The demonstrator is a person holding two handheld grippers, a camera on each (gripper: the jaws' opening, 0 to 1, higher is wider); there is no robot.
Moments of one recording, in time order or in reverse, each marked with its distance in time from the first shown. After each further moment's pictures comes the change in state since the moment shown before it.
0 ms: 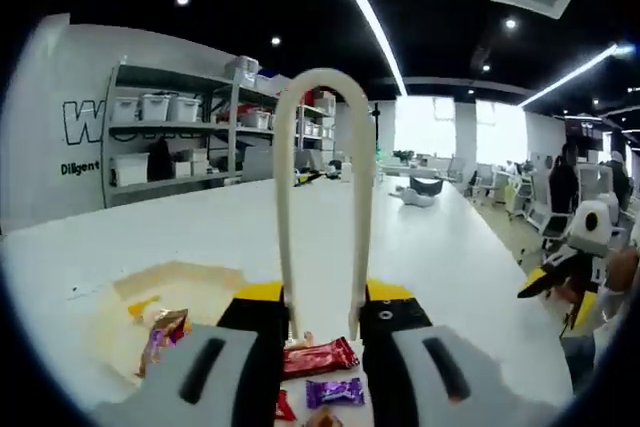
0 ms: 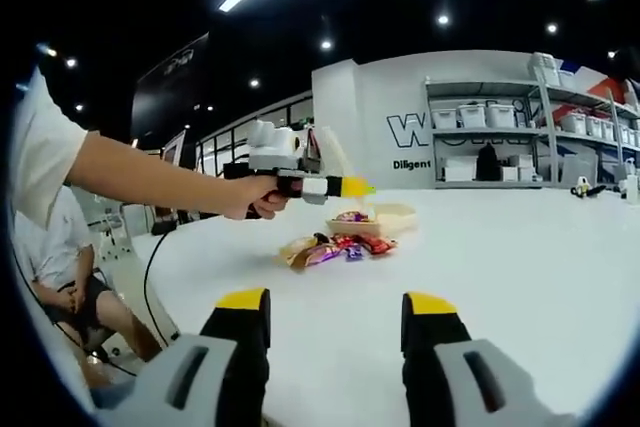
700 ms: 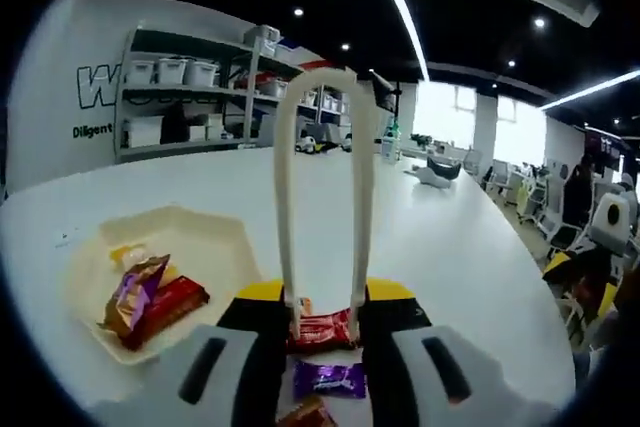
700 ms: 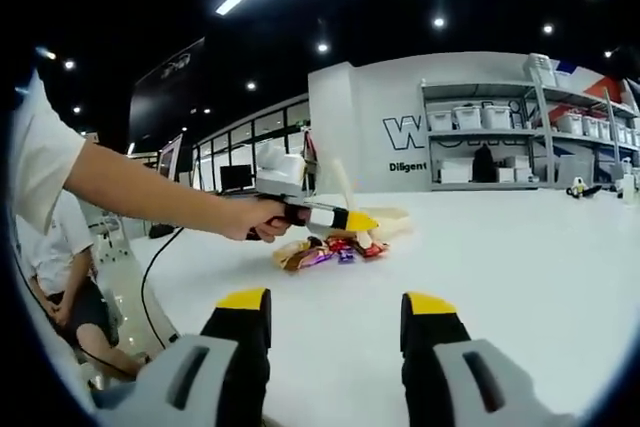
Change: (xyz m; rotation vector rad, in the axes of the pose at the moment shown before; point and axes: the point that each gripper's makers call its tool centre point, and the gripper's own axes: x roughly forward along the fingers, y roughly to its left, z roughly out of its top) left arm 0.015 0.016 -0.036 -0.159 0.079 0.116; right arm -0.004 -0.009 0.005 0.006 -0.013 -0.014
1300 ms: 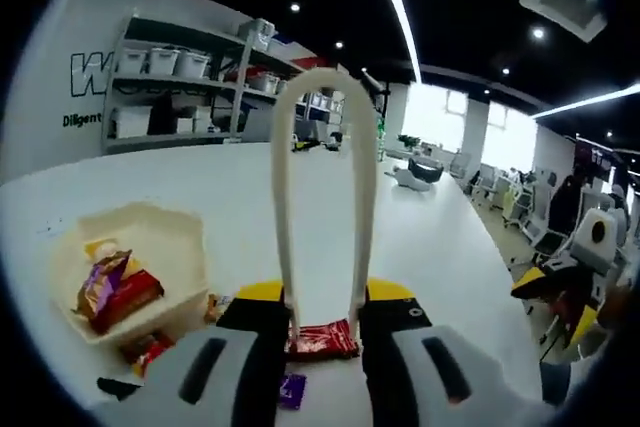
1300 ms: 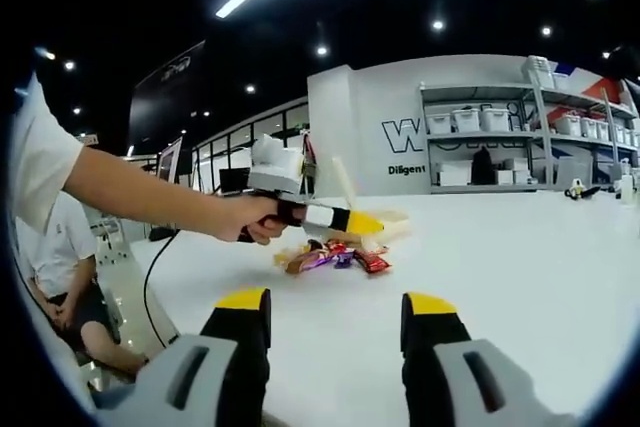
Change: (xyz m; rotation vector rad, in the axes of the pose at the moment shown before) left arm -0.006 -0.046 0.007 0.064 0.022 -0.078; right arm -0.006 0.002 0.004 0.001 -0.015 -0.008
